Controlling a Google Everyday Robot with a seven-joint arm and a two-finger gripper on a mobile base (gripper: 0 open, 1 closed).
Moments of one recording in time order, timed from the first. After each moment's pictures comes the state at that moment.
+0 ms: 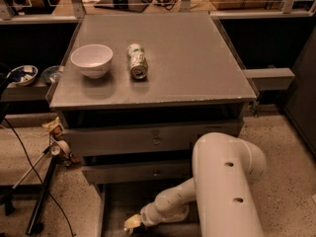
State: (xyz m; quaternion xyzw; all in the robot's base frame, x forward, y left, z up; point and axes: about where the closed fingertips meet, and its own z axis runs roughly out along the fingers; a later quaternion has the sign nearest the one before) arm 0.457 0.087 0.206 -0.20 0.93 0.28 0.10
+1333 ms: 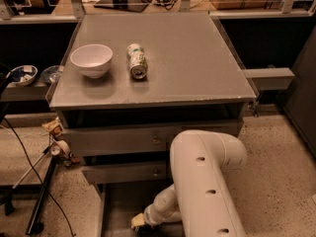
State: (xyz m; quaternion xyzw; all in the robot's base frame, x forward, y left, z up) arm 0.472 0.053 0.168 -0.15 0.96 0.21 0.09
